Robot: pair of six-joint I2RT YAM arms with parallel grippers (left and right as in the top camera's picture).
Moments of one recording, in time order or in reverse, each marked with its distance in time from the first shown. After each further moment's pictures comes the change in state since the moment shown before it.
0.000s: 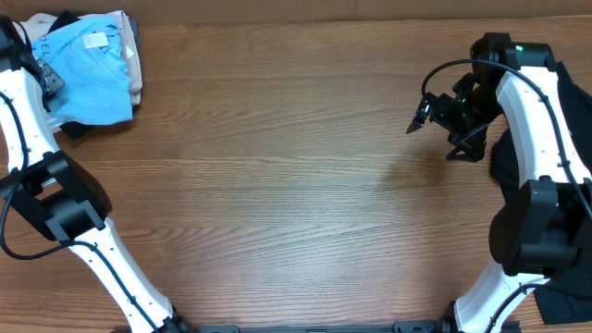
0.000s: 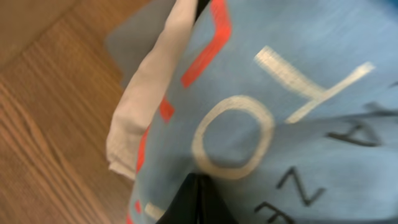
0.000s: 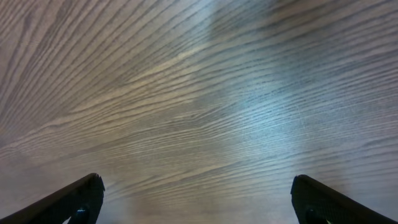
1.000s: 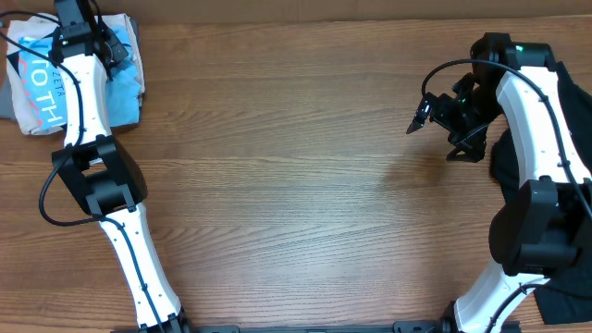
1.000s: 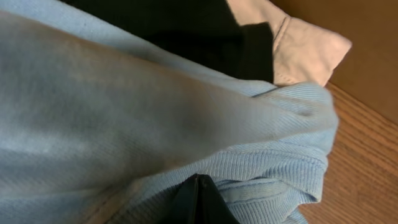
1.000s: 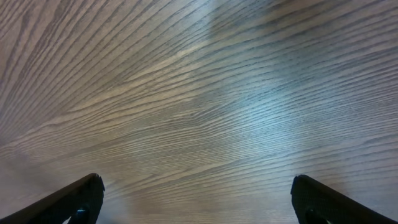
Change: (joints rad) left arm -0.197 0.184 0.135 0.198 0.118 -0.029; right arm 0.000 0.000 0.000 -0.008 0.000 0.001
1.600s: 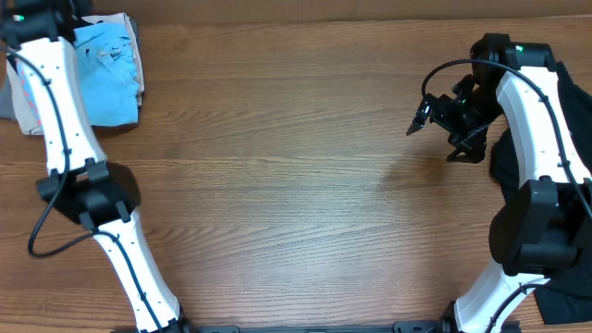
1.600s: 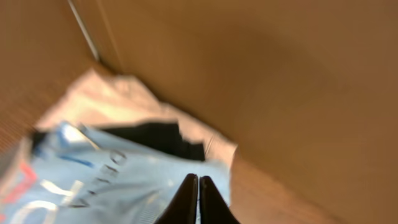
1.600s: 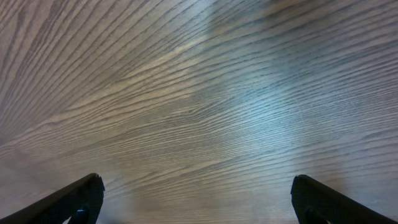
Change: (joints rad) left arm 0.006 -0.204 0.246 -0.137 -0.001 0.000; right arm 0.000 0.000 0.000 -0.011 0.000 0.004
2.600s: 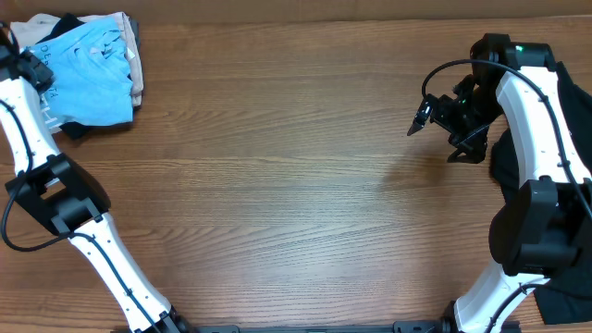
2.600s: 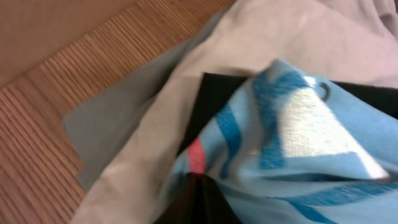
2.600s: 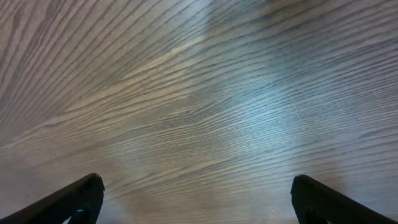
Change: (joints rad) left arm 0.247 0.252 -0.133 0.113 -0.018 0.026; right arm 0.000 0.000 0.000 0.000 0.010 0.009
